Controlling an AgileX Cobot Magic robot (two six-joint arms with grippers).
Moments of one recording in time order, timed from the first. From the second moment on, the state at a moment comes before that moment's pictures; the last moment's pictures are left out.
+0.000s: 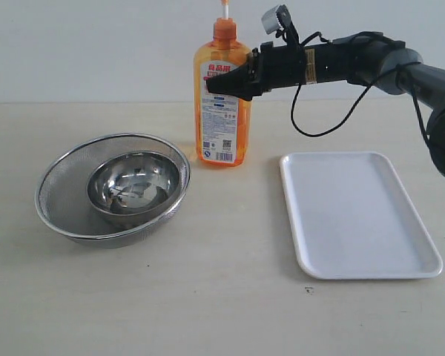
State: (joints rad) left arm -0.06 0.00 0.00 -0.03 0.31 0.02; right arm 0.18 2.66 -2.37 -1.70 -1.18 1.55
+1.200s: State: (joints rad) left arm -0.06 0.00 0.00 -0.03 0.31 0.02; right arm 0.14 2.61 -2.36 -1.79 -1.12 1.66
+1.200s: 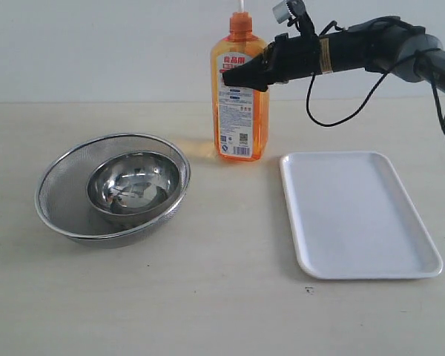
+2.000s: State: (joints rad) left arm -0.06 0.00 0.00 -0.03 0.31 0.02; right arm 0.20 2.58 -2.35 -1.79 -0.75 1.77
